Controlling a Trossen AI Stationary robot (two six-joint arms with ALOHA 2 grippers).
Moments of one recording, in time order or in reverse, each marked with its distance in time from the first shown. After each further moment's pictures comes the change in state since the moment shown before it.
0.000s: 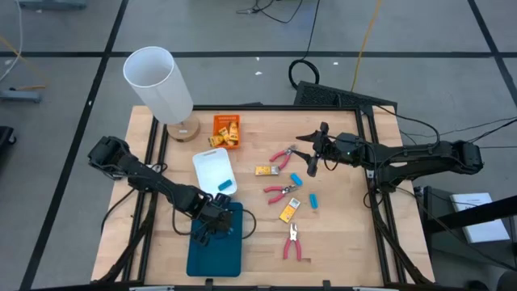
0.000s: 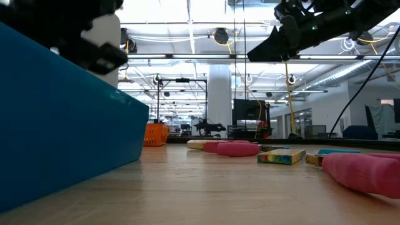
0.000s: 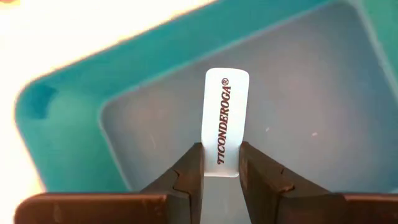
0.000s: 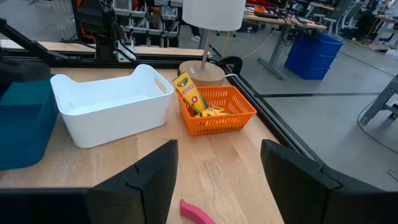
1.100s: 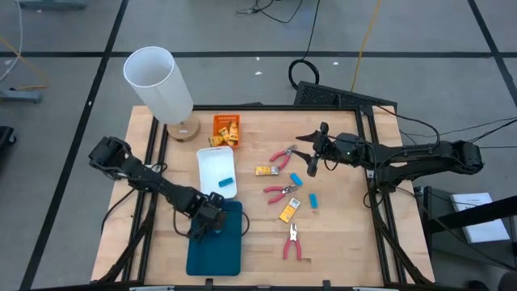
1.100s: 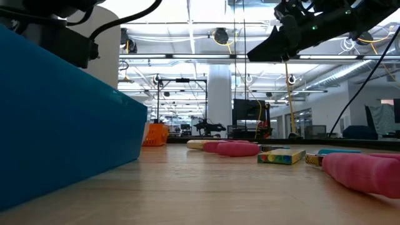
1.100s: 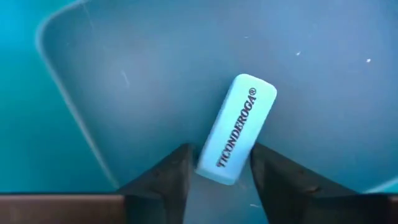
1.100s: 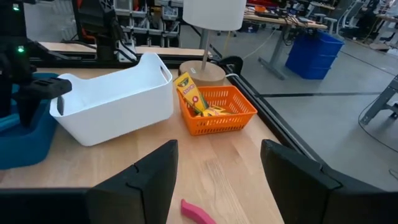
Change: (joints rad) left arm -0.001 0.013 -0.183 0.072 0.027 0.015; right arm 0.000 0.000 0.000 -0.001 -0.001 0.003
